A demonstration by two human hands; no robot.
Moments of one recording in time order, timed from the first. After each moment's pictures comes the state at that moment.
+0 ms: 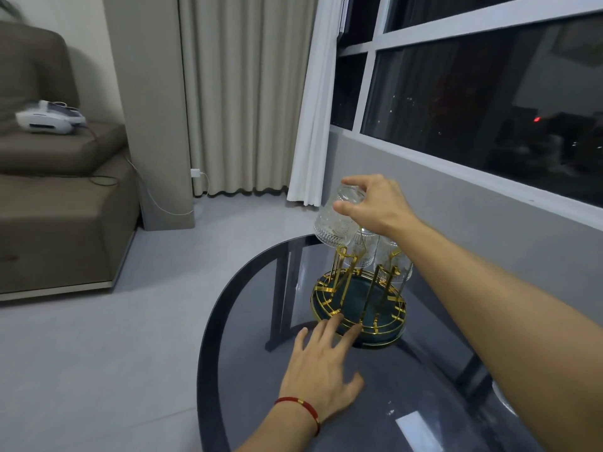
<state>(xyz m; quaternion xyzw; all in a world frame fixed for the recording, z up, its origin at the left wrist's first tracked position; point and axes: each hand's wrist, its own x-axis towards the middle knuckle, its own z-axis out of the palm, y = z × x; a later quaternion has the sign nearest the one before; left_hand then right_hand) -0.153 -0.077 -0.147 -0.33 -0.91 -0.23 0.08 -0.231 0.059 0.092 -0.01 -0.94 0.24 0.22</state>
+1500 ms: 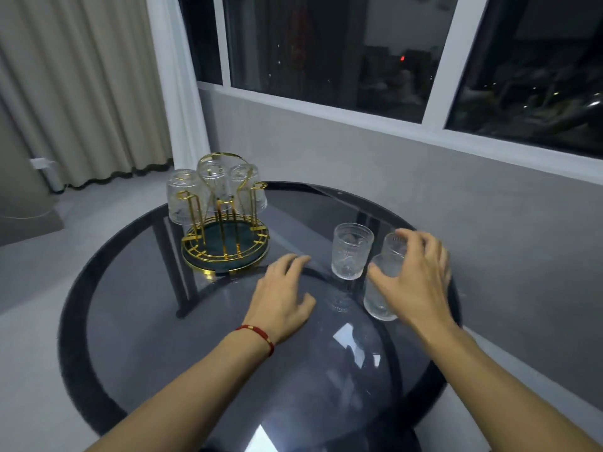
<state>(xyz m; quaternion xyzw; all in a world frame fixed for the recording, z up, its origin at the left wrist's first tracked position) -0.039 0.022 -0.091 -0.44 -0.85 -0.30 0.04 0.106 0.186 -0.039 -0.36 -0.85 0.20 0.32</state>
